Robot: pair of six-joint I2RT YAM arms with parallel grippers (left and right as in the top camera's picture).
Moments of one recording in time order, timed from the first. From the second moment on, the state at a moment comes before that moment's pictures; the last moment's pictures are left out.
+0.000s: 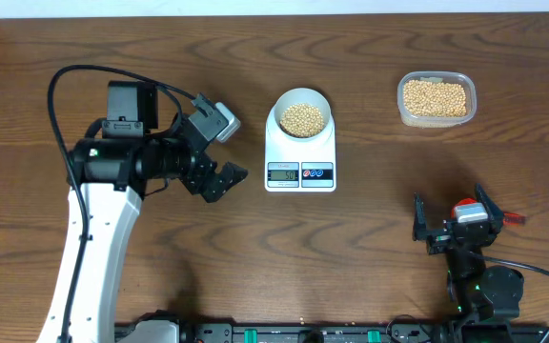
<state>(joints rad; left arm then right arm) -0.06 1.31 1.26 -1.03 0.61 0.67 0.02 0.01 0.01 -0.07 -0.09 -0.17</state>
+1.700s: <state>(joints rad) 0.10 0.24 0.23 -0.26 0.45 -0.18 0.02 0.01 0.01 -0.07 -0.08 -0.18</state>
